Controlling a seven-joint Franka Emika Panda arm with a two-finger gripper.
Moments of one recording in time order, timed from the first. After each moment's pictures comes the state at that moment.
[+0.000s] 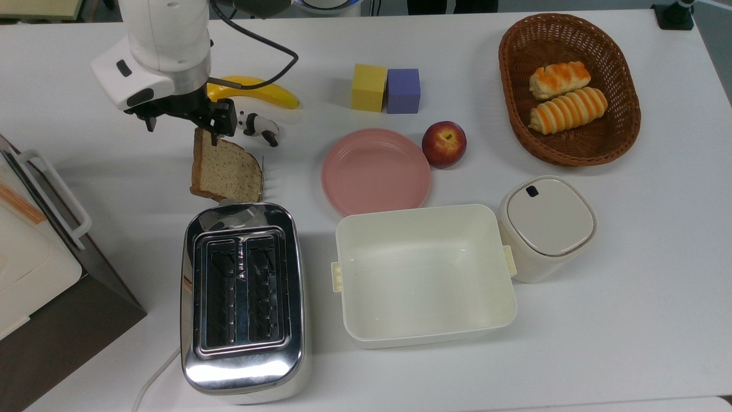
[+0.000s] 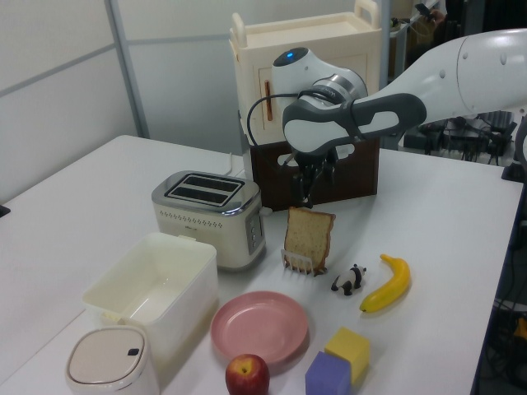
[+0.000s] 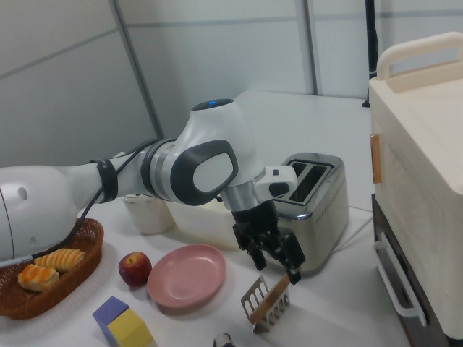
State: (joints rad) arm -0.18 0.31 0.00 -1.59 -0.25 1.90 0.01
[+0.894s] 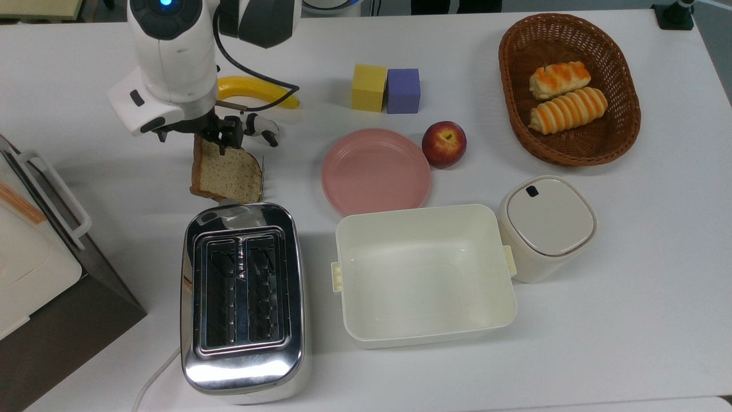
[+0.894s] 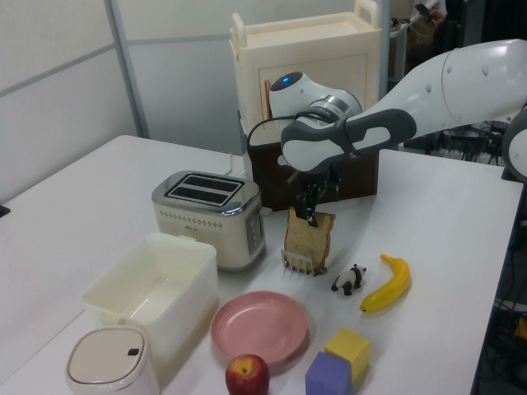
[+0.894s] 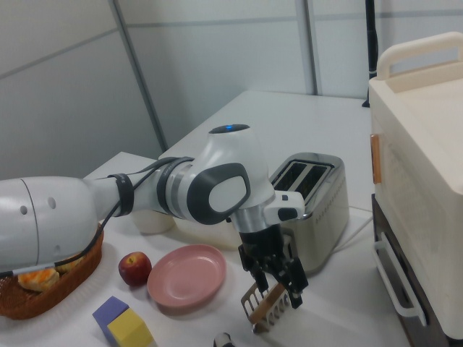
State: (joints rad) arm -0.19 0.37 -0.01 -1.61 -0.25 1.90 0.02
